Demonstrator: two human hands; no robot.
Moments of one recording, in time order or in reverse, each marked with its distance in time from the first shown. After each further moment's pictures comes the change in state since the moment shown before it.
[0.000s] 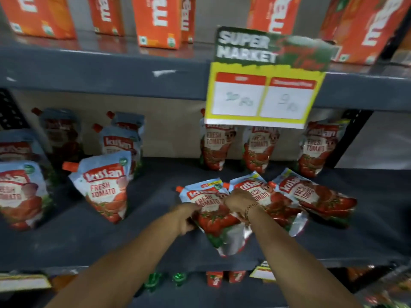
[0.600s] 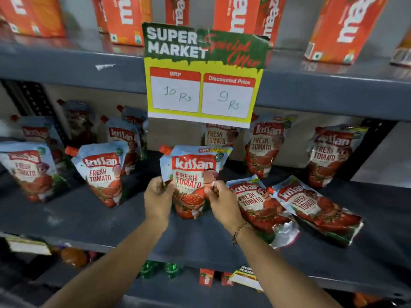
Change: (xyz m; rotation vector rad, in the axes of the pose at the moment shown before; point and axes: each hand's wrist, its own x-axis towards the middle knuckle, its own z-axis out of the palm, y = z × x) left_hand -0.010 -0.013 0.008 -0.052 0.503 0.690; right_hand 0.001 0.024 0.014 0.355 0.212 -0.531
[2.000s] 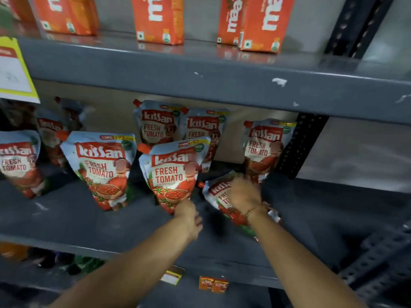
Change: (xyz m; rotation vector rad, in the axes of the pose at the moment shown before) left_hand -0.135 -0.033 0.222 -0.249 -0.079 -0.782; right_hand 0.023 0.160 -0.185 -0.536 0.022 0.218
